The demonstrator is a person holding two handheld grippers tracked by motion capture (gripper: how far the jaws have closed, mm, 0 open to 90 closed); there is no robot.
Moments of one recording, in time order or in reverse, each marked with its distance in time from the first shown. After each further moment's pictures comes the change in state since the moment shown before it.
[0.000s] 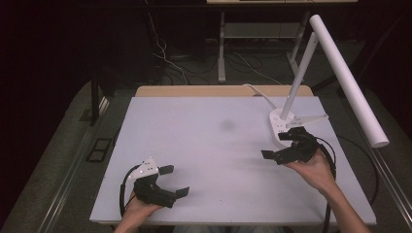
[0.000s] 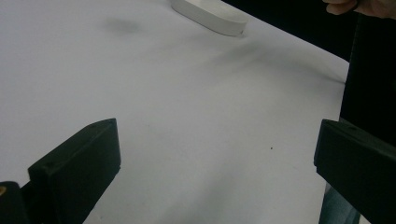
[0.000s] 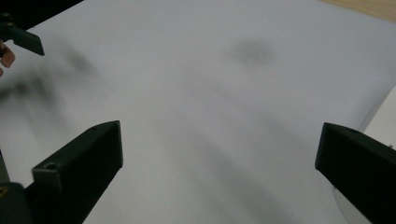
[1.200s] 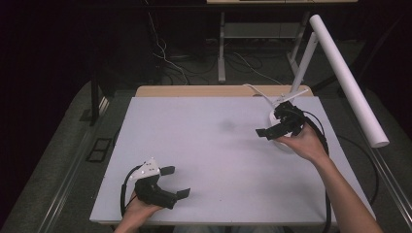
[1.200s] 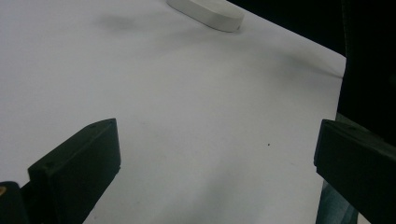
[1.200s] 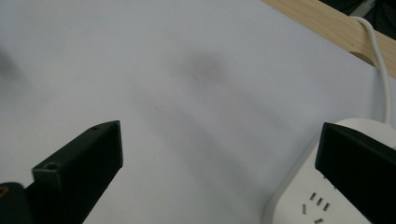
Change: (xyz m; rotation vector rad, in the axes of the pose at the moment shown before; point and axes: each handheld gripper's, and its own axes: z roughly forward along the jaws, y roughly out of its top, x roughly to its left) left arm -0.001 0.000 0.002 0.016 -0.011 0.012; right arm -0.029 0.059 0.029 0.121 -0.120 -0.079
